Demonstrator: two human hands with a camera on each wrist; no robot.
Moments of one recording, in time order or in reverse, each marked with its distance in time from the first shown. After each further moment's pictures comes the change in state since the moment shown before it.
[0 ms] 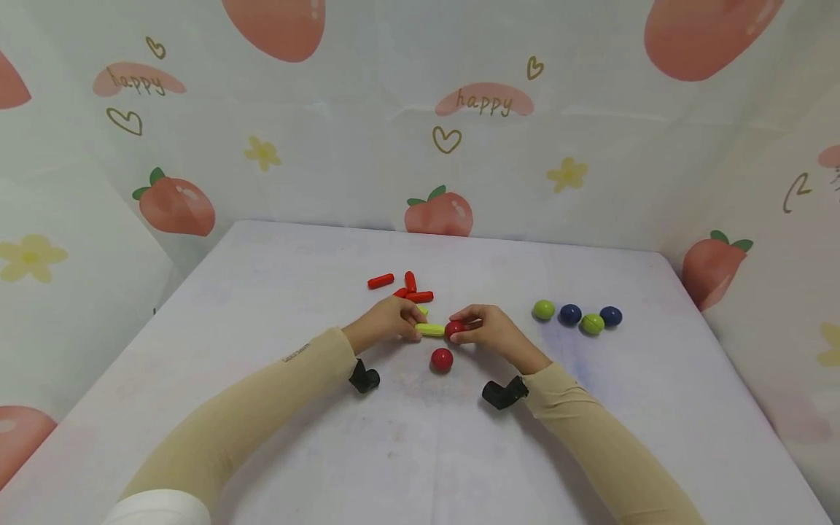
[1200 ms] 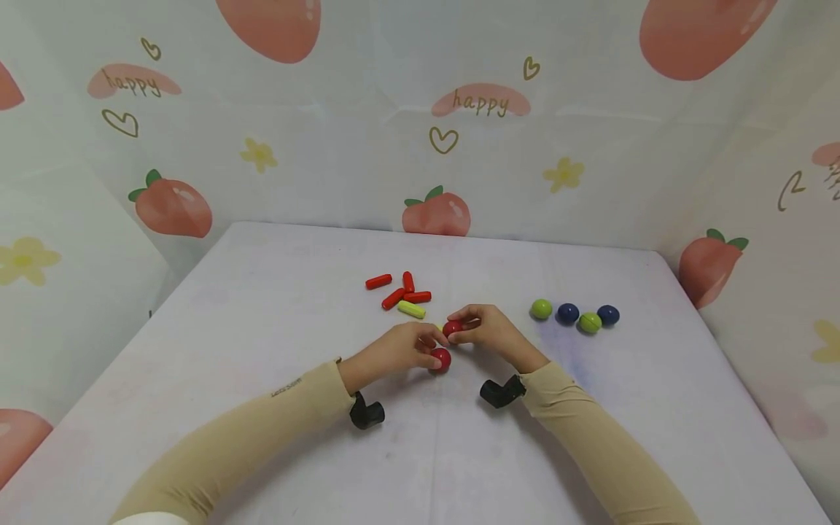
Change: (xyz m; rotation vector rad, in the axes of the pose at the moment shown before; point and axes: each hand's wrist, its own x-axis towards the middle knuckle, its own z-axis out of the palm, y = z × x) left_hand -0.043 0.023 0.031 0.073 -0.107 0.141; right_hand 0.001 0.001 -0.001 0.052 -0.022 -0.002
